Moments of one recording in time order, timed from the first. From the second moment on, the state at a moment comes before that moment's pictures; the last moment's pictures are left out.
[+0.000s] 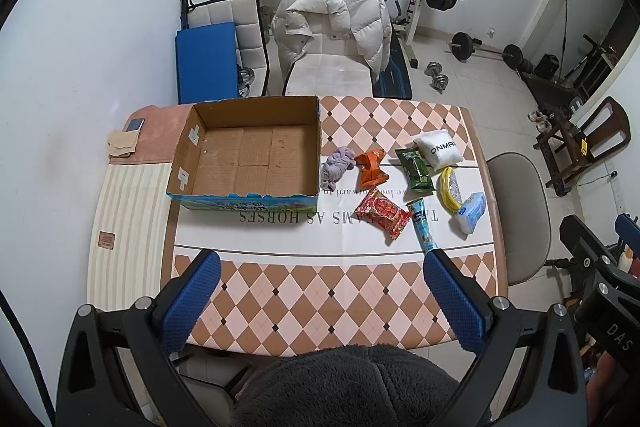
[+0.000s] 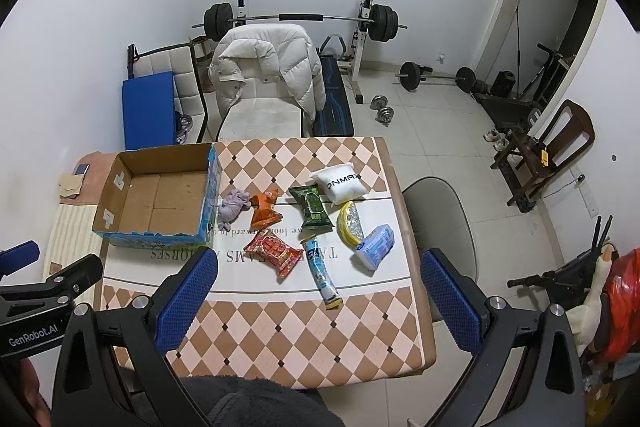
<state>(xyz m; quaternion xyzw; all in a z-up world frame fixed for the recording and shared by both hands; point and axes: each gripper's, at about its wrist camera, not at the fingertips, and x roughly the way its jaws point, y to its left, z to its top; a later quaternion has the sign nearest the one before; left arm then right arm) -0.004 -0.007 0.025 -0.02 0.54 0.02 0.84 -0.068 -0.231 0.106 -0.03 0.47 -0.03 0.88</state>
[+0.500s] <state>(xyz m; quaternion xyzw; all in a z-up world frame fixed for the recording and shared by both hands) -0.011 0.001 0.029 -0.03 0.53 0.02 0.85 -0.068 -0.227 0.110 -0.03 0.47 -0.03 0.88</state>
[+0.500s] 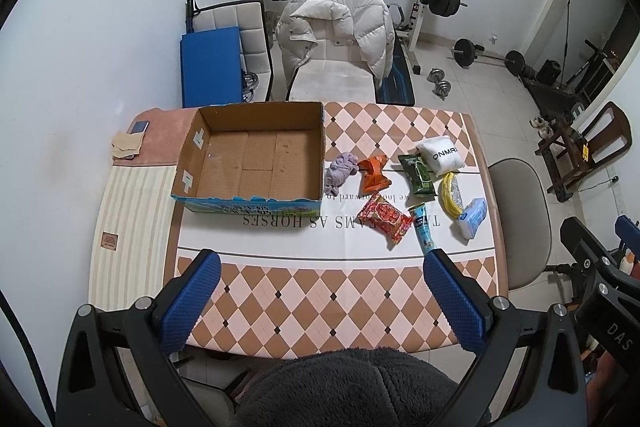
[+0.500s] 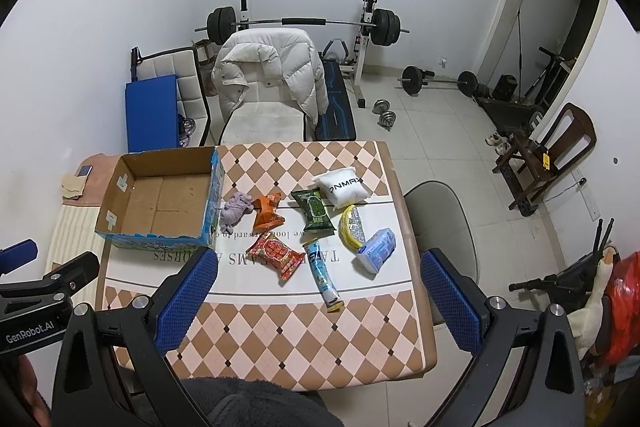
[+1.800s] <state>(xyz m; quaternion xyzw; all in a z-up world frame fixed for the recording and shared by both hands) -0.015 -0.004 0.034 -0.02 0.53 0.02 0.85 -0.067 -0.219 0.126 -0.03 0.46 -0.02 0.89</state>
